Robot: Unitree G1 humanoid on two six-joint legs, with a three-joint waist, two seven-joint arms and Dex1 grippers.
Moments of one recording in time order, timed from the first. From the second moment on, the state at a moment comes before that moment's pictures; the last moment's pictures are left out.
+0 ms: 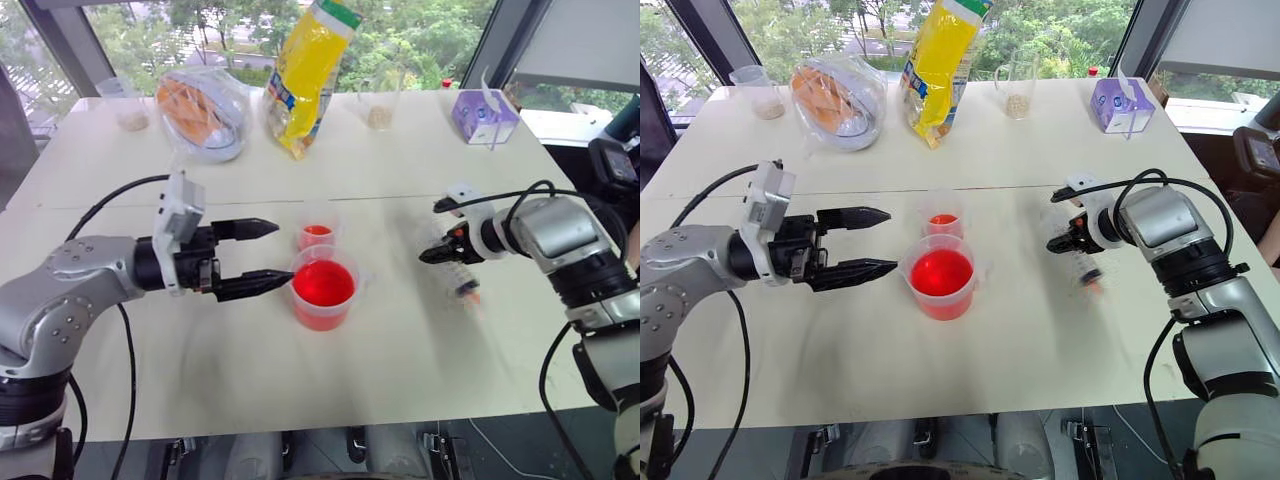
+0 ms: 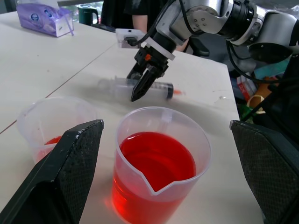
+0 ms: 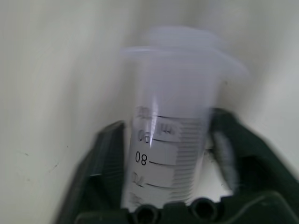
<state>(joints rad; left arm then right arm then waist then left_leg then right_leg) -0.35 0.82 0.18 -0.48 -0.95 0.80 -0.93 -0.89 -0.83 0.41 0.27 0.26 1.13 0.89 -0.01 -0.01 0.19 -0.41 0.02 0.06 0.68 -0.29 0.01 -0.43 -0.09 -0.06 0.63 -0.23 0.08</state>
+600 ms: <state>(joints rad) -0.56 0.83 0.17 -0.26 -0.90 0.77 -1.02 -0.77 -0.58 -0.23 -0.39 0.63 1.12 0.81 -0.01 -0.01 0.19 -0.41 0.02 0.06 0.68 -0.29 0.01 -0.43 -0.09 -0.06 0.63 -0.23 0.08</state>
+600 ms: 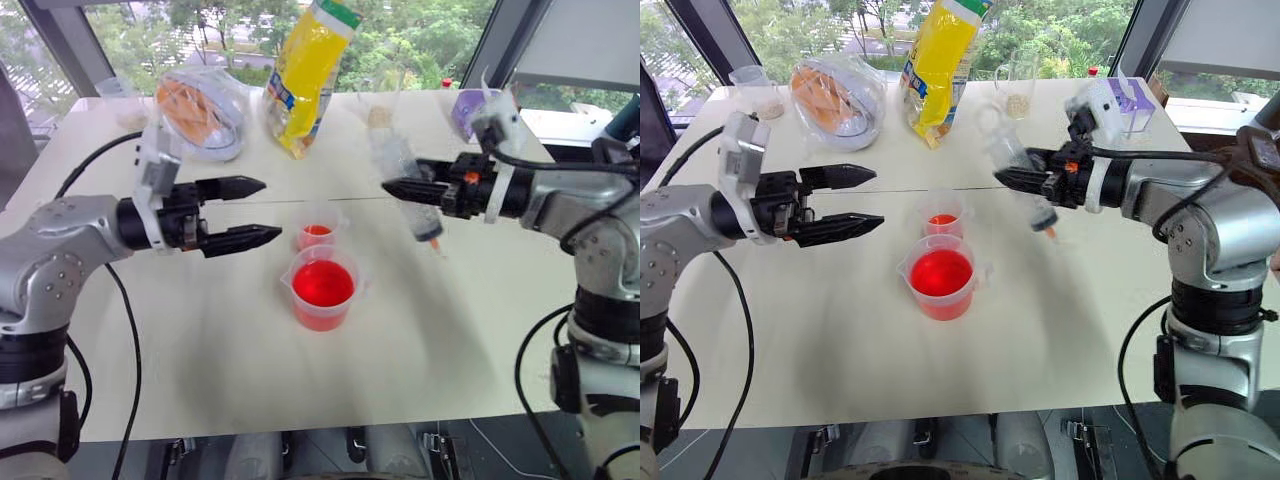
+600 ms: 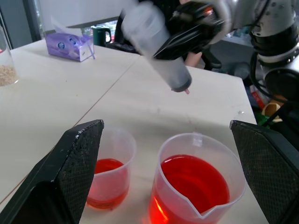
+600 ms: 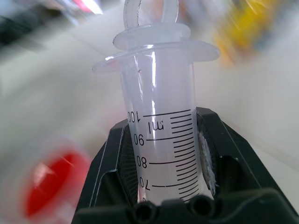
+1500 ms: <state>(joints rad) -0.78 0.76 0.09 -0.16 -0.89 0.86 -1.11 -0.37 -0.26 0.10 -0.29 0.53 0.40 0.86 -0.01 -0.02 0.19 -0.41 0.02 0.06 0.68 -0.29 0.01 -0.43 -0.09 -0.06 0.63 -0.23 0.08</state>
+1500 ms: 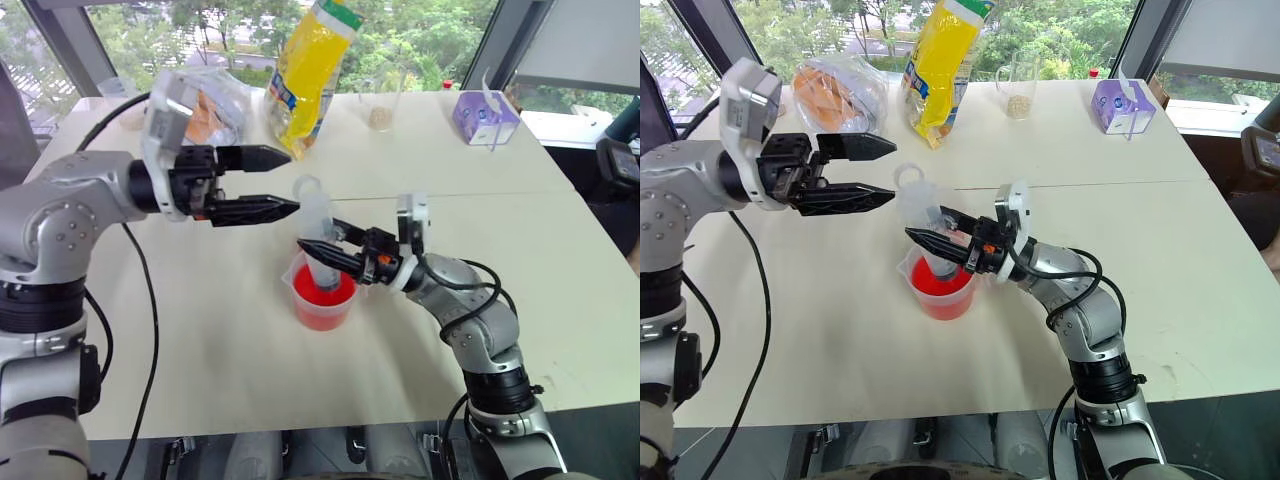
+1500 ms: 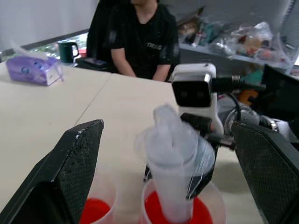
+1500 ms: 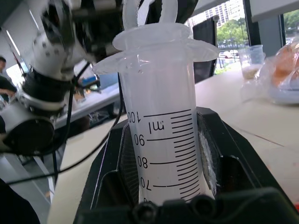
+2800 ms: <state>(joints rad) -0.82 0.67 0.02 -0.13 -0.85 0.89 -1.09 -0.37 -0.29 0.11 -0.26 0.50 0.33 0.87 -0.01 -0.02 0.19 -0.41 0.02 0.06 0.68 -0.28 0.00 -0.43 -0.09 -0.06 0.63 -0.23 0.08</state>
